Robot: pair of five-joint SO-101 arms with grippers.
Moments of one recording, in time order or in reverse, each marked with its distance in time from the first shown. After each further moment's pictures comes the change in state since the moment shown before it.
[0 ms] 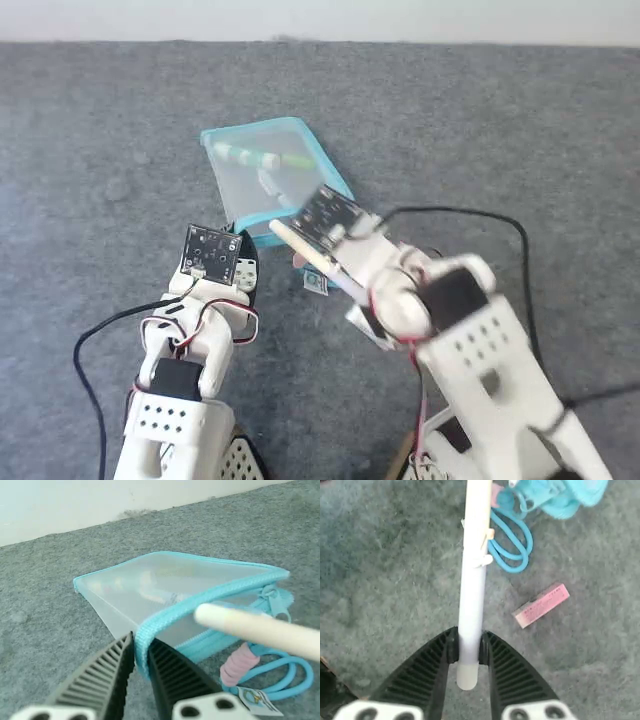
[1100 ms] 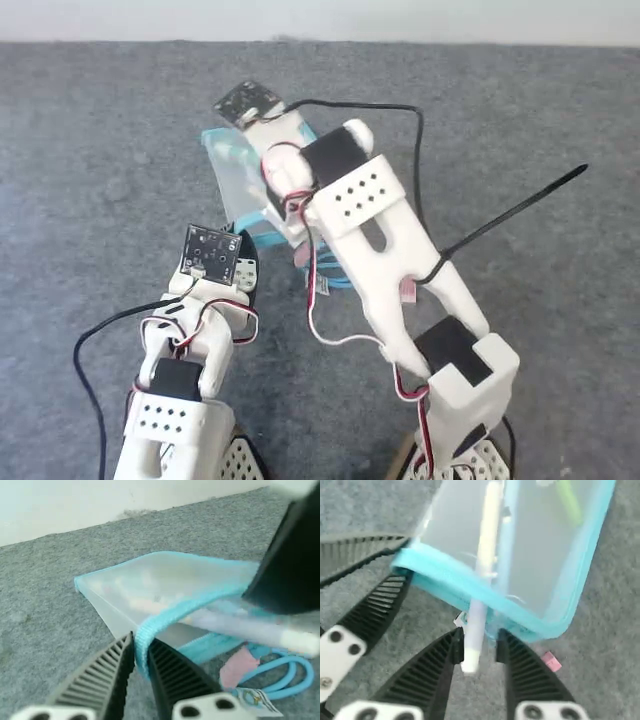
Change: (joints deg) left arm 0.0 -0.1 0.0 0.0 0.0; right arm -4.4 50.9 -57.4 9.0 -9.3
